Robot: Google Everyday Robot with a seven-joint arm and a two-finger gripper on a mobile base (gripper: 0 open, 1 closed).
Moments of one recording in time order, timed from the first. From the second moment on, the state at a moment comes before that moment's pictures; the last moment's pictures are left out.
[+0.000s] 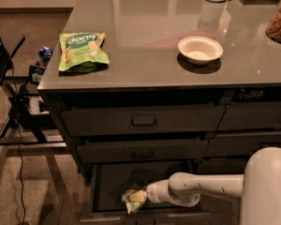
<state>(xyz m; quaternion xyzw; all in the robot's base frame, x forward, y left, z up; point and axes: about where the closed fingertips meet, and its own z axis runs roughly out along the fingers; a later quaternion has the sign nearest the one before) 0.485 -0.004 0.288 -0.24 0.89 0.32 0.22</state>
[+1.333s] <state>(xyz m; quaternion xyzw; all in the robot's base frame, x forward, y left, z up) 0.529 -0.015 0.228 -0.23 0.89 0.31 0.23</state>
